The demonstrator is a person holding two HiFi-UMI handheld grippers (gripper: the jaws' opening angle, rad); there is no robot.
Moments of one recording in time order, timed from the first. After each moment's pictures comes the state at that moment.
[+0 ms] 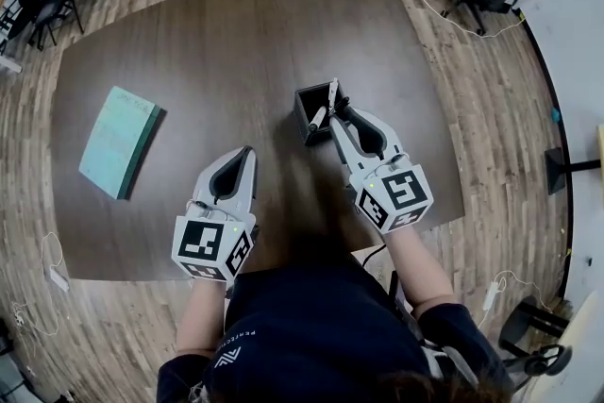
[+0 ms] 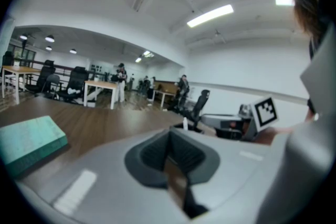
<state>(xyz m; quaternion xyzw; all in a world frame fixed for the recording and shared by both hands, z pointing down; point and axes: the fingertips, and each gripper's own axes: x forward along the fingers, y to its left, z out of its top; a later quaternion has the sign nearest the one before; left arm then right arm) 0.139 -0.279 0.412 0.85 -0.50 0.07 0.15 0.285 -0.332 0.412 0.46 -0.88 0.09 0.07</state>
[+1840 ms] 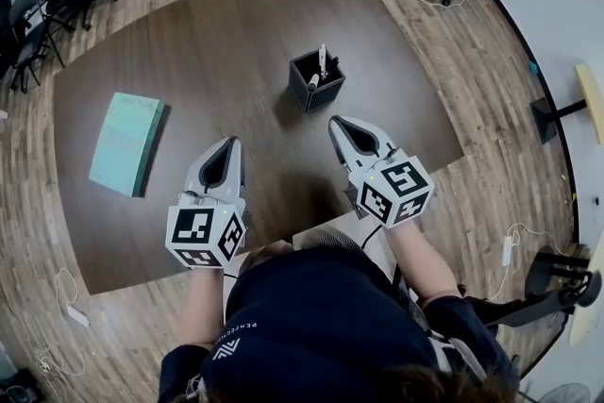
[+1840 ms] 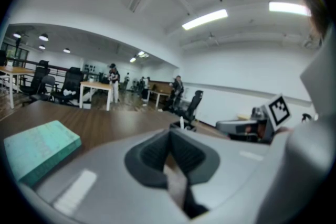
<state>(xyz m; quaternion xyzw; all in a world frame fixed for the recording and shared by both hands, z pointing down) 0.091 -0.234 0.390 0.87 -0.47 0.07 0.15 0.257 -0.235 0.398 0.50 -0.85 0.15 0.07</state>
